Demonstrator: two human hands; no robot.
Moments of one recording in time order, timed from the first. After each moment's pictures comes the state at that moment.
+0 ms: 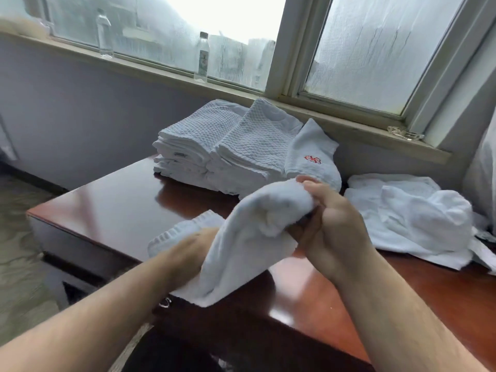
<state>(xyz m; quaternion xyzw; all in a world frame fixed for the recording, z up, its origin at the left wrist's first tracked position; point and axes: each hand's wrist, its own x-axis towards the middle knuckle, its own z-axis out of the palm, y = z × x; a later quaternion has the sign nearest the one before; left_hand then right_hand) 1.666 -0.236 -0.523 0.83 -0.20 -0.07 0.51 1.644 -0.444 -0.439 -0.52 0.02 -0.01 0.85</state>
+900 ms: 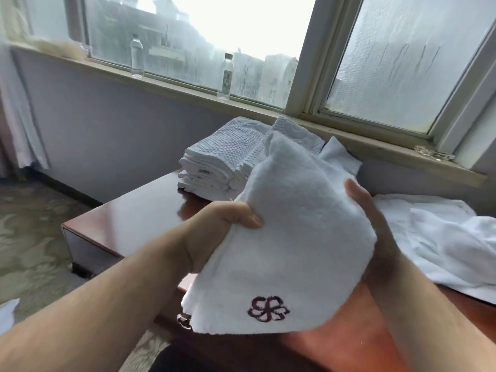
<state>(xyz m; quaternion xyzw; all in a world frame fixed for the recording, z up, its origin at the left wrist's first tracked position) 1.680 -0.221 -0.449 0.52 -0.15 -0.31 0.78 1.682 -0.471 -0.436 -0.58 -0.06 0.10 0.80</state>
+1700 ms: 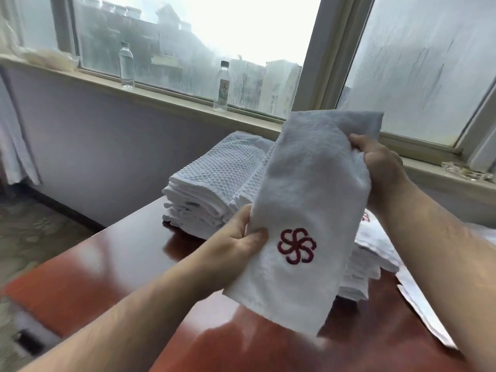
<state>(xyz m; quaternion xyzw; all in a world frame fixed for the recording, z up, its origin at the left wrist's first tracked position) 1.792 -0.245 -0.475 0.66 -0.20 -0.07 0.72 1.855 -0.471 -0.346 -0.60 -0.03 -0.12 0.79</state>
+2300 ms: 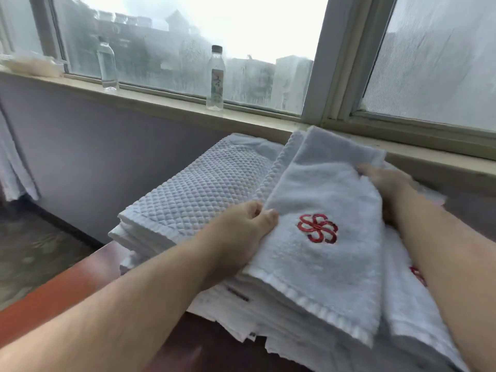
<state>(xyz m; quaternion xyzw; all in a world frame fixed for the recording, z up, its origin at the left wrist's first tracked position) 1.955 -0.271 -0.452 0.76 -0.09 -0.09 0.63 2.067 -0.541 -0.409 -0.76 0.10 -0.11 0.63</state>
